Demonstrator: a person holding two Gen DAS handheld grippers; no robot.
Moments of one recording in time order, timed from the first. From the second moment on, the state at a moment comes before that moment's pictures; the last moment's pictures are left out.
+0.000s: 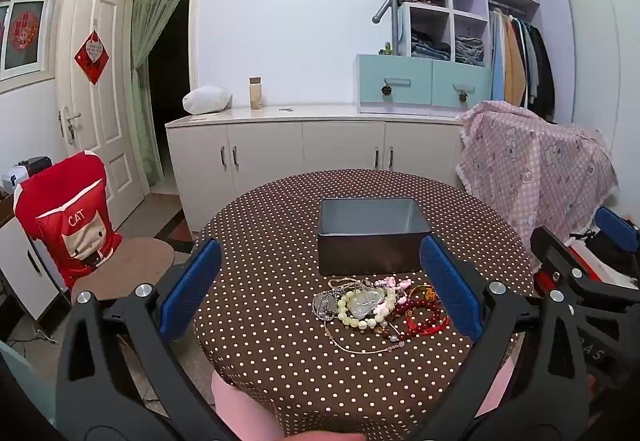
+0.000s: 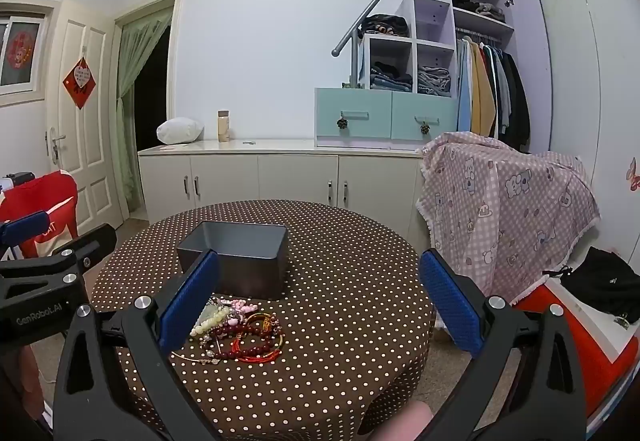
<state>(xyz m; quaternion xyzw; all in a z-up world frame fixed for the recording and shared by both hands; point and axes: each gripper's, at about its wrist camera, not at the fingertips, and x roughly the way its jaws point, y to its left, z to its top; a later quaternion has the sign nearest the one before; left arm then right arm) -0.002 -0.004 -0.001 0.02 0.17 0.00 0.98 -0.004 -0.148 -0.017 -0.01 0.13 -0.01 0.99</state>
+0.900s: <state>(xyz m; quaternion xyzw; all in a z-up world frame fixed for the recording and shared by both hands) 0.003 -0.004 -0.005 0.02 0.18 0.00 0.98 -0.004 -0.151 -0.024 0.00 0.14 -0.01 0.99</state>
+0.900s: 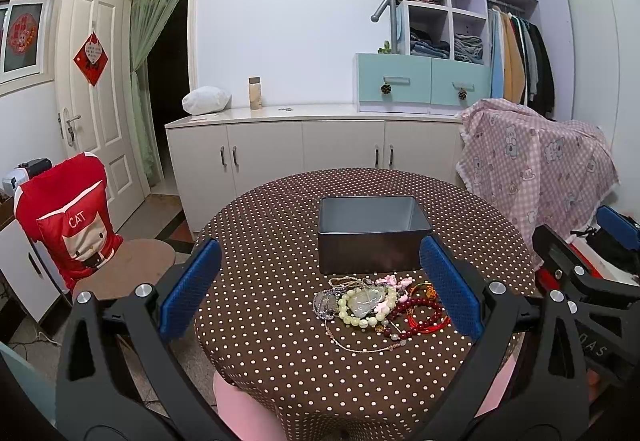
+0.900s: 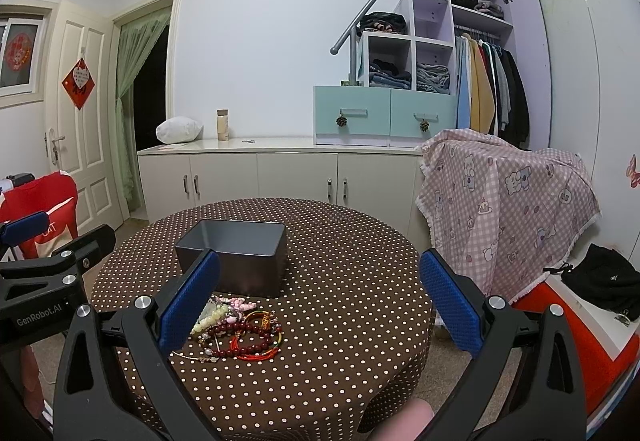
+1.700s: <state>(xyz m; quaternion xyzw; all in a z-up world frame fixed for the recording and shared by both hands) 0.003 -0.004 -0.005 0.02 0.18 0.00 0.98 -0.004 -0.151 -0.024 0.00 0.14 -0.01 0.99</state>
